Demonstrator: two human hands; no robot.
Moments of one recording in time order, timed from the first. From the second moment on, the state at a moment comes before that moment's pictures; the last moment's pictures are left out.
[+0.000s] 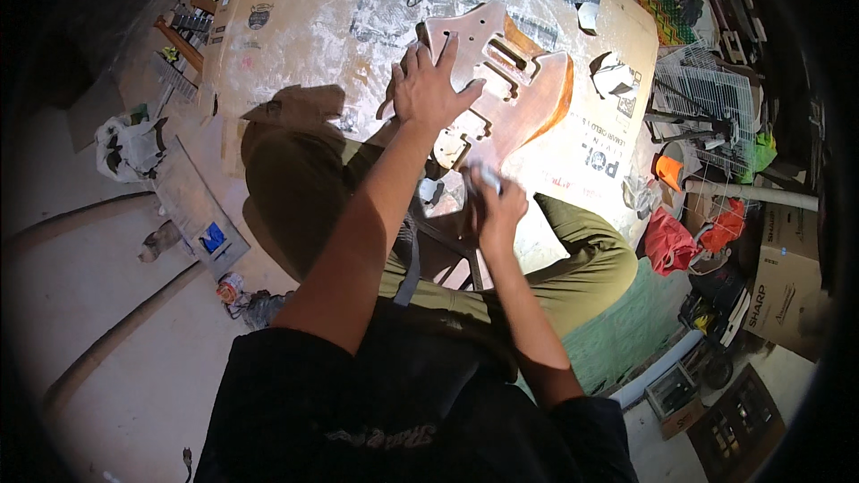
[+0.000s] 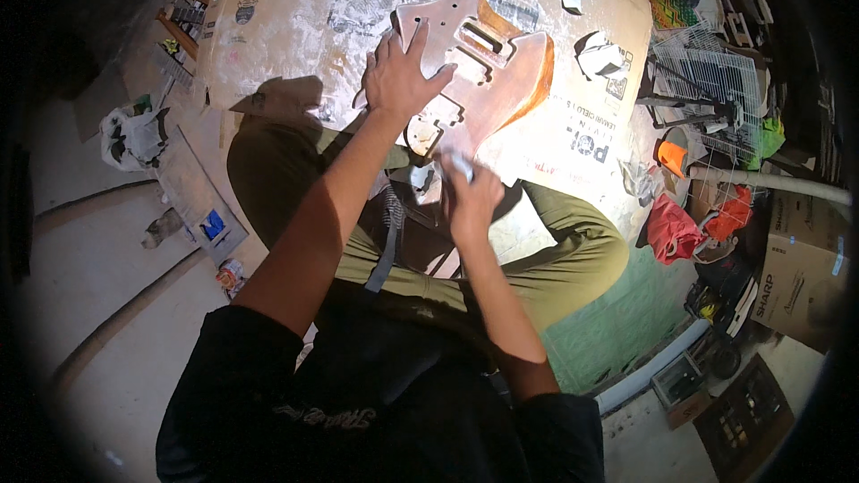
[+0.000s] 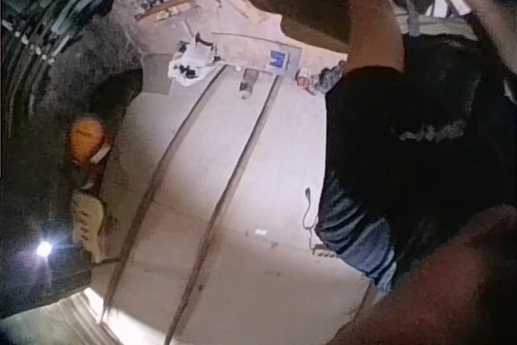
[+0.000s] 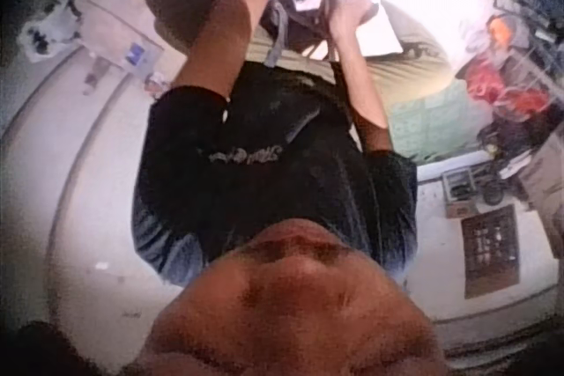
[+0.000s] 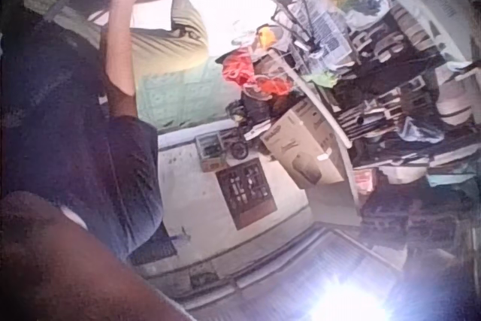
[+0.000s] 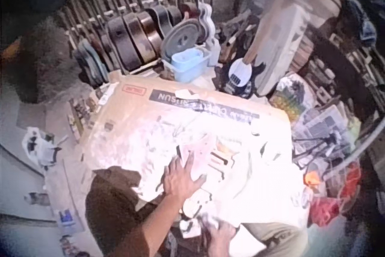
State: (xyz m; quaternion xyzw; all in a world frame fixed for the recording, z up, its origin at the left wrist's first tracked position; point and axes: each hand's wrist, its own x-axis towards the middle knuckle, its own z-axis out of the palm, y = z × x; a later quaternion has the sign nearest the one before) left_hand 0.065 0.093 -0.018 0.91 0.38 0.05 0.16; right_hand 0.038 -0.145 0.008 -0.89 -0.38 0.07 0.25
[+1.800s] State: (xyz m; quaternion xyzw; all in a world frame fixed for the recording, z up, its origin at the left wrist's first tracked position) left_hand 0.065 0.094 -0.014 0.90 0.39 0.03 0.20; right_hand 0.087 -0.117 0.011 -0.91 -0.36 0.09 0.17
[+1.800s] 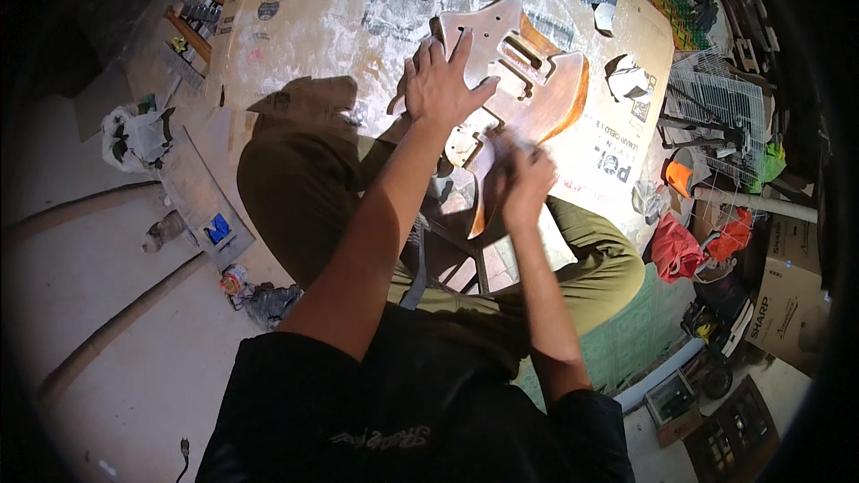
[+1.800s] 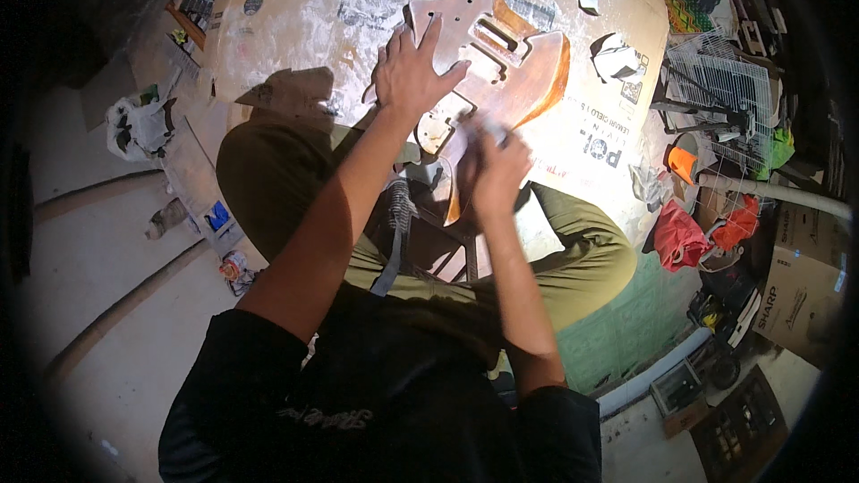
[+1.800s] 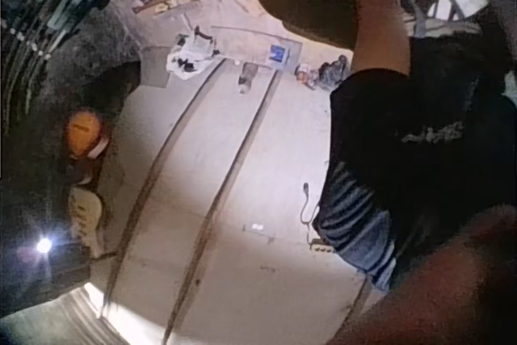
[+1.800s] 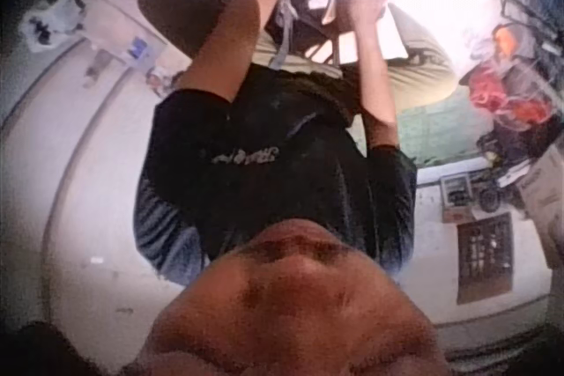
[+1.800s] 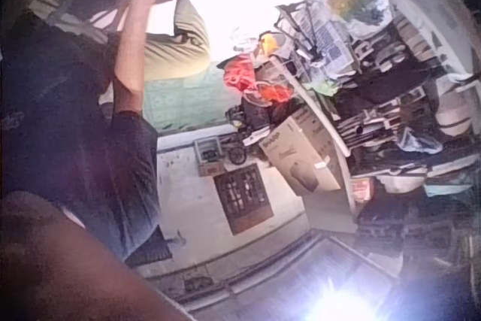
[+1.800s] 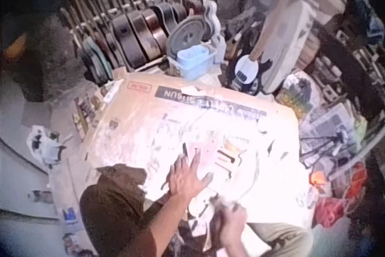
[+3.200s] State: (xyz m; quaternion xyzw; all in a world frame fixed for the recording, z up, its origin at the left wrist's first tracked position) left_hand 0.063 0.108 -0.003 0.91 0.33 -0.09 0.23; right_hand 0.034 -0.129 0.013 -0.90 -0.40 0.10 0.15
